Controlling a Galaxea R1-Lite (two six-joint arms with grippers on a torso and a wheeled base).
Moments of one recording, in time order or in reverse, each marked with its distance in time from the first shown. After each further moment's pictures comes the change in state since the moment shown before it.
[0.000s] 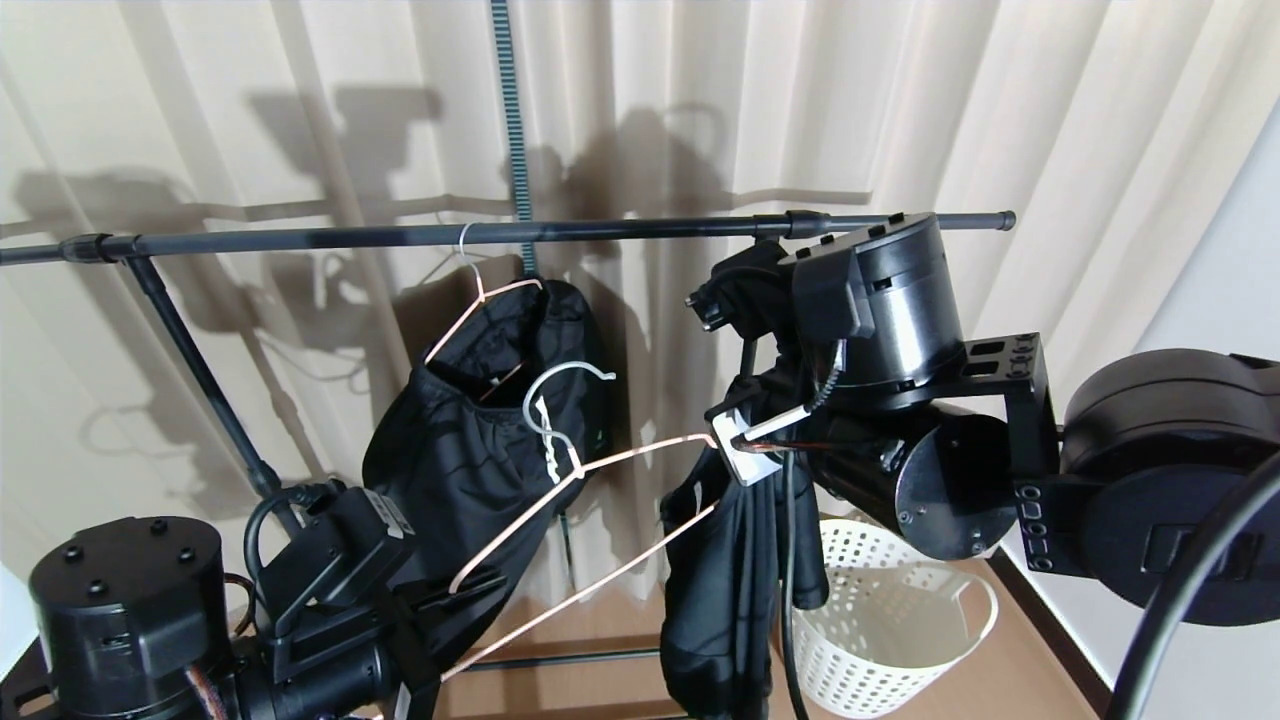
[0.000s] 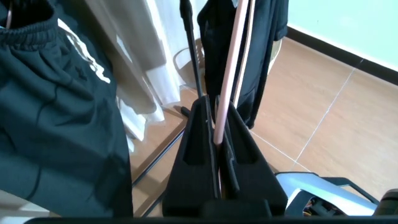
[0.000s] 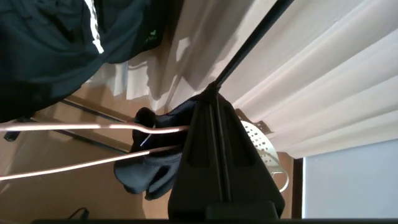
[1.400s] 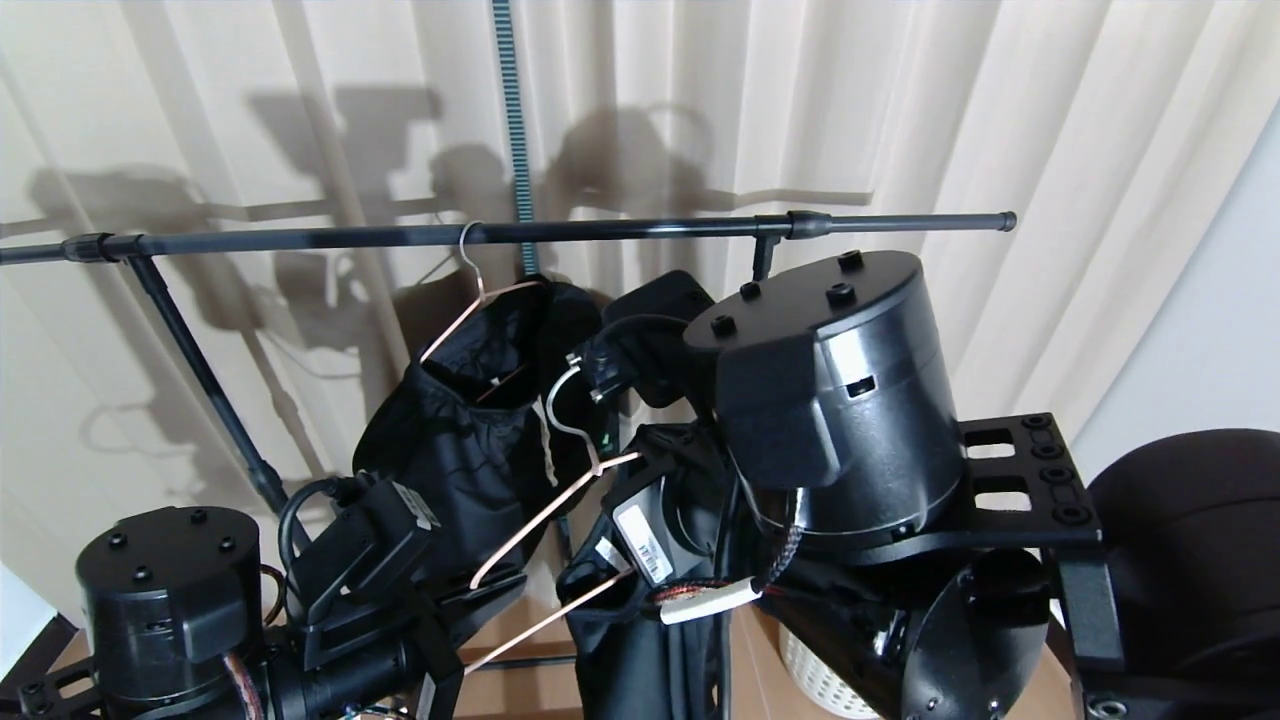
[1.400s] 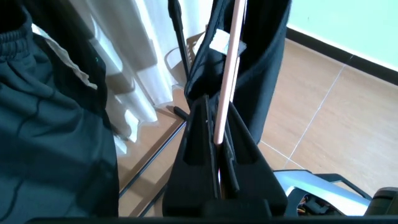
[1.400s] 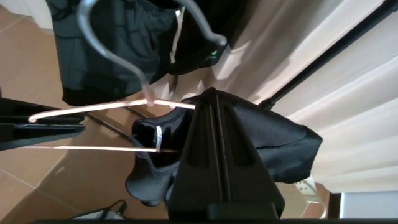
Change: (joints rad) left arm -0.023 0.042 -0.035 -0.001 0.000 -0.021; right arm 0.231 -0.009 -0.005 0.005 0.004 0.078
